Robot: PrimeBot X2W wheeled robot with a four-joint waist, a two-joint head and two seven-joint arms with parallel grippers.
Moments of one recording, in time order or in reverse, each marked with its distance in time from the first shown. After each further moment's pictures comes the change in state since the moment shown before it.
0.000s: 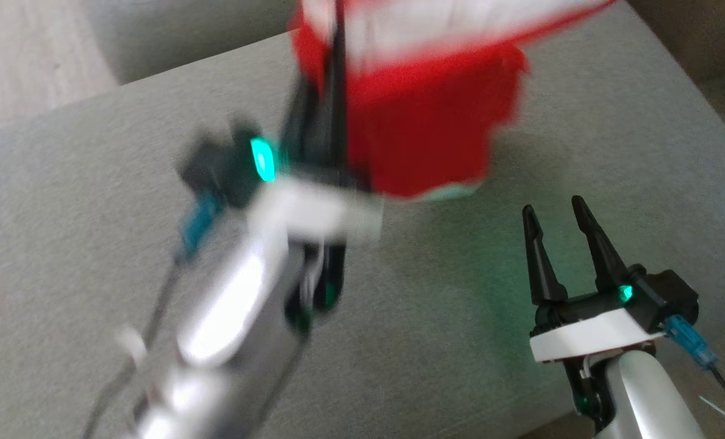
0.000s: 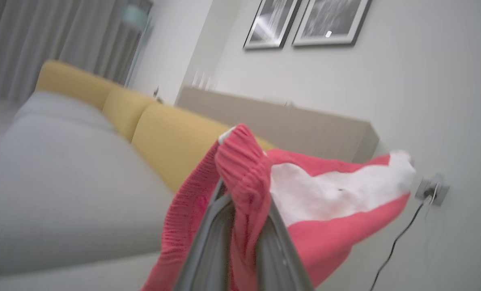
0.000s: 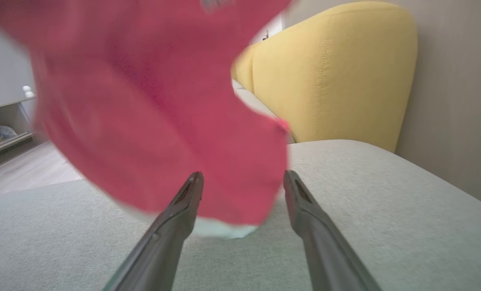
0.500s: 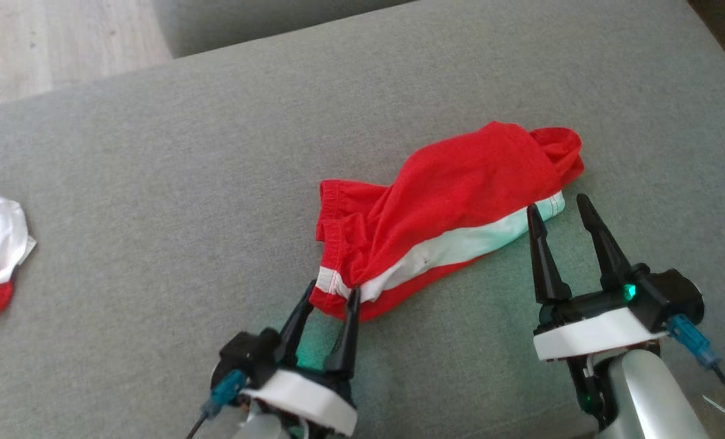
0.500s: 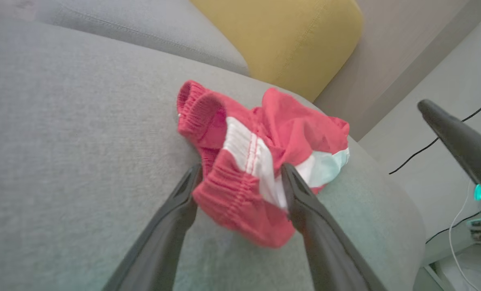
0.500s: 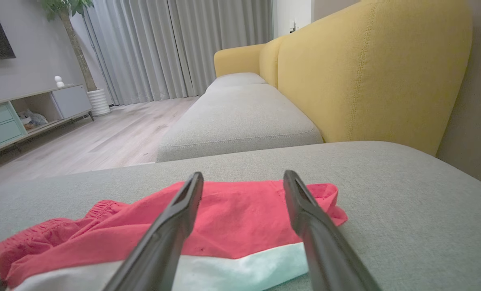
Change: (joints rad) left arm 0.471 0.013 -0.011 0.212 0.052 -0.206 0.001; right arm -0.001 0.000 -0.011 -0.005 -0.017 0.000 0.000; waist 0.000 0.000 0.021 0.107
